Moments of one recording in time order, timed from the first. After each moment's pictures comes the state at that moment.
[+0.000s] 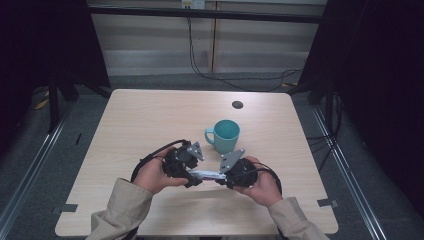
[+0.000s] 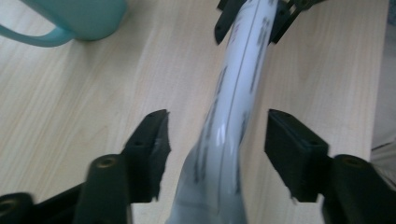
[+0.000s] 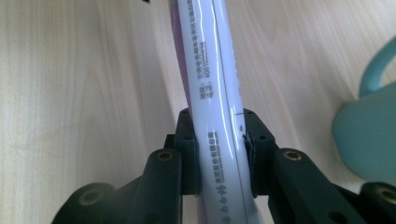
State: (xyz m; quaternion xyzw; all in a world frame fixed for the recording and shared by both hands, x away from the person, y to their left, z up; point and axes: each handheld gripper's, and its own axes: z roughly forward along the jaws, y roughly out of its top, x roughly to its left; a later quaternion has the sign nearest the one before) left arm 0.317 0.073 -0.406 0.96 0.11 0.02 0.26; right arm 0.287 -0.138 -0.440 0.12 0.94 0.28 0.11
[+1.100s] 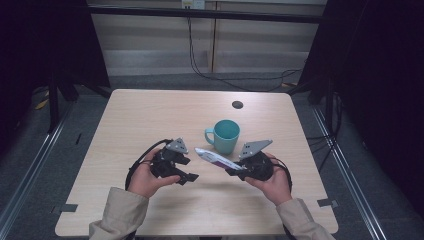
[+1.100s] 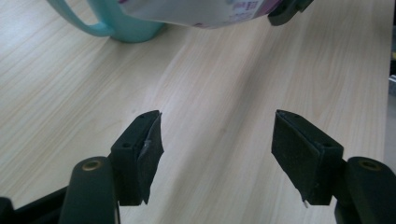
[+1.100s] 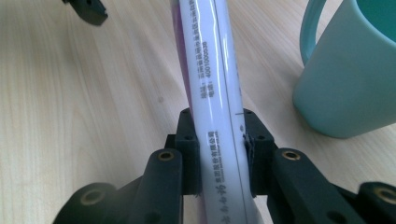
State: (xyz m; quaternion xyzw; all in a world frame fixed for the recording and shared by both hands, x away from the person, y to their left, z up) left arm 0.323 0.101 -0.426 0.91 0.19 0.00 0.36; right arm 0.297 -0.182 -0.439 0.25 0.89 0.38 0.09
